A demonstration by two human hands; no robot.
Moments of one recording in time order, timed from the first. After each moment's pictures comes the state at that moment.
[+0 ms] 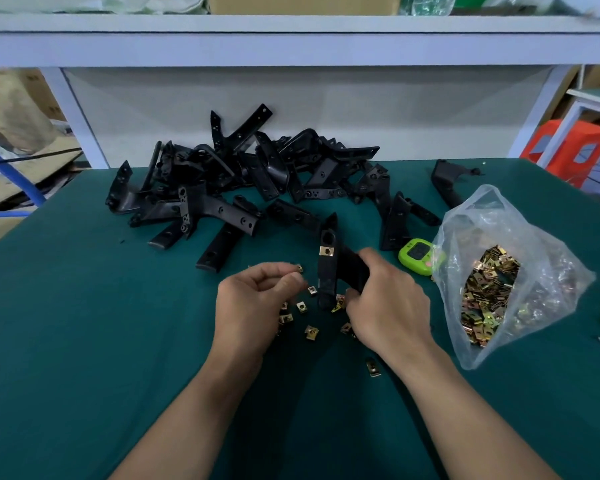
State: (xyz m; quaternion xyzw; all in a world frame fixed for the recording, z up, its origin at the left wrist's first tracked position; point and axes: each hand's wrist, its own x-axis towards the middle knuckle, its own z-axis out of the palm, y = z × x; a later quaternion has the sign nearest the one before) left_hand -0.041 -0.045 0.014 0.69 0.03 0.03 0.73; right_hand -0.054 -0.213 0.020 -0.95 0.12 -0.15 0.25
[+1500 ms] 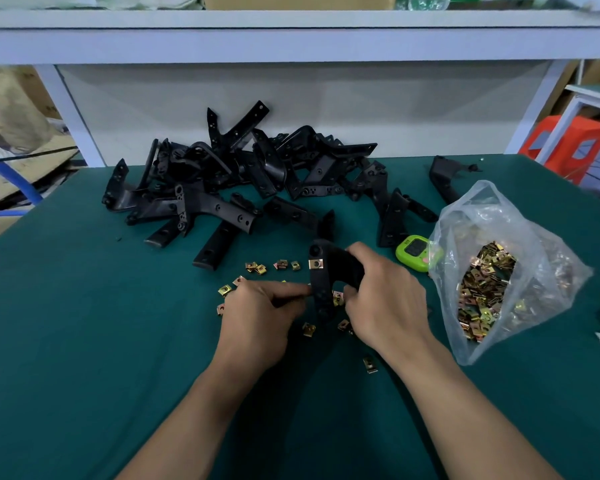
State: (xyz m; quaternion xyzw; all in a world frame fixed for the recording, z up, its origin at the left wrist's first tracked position) left_hand -0.049 -0.048 0.016 0.84 -0.04 0.03 0.54; right_hand -0.052 -0.217 0.019 -0.96 0.06 -0.20 0.21
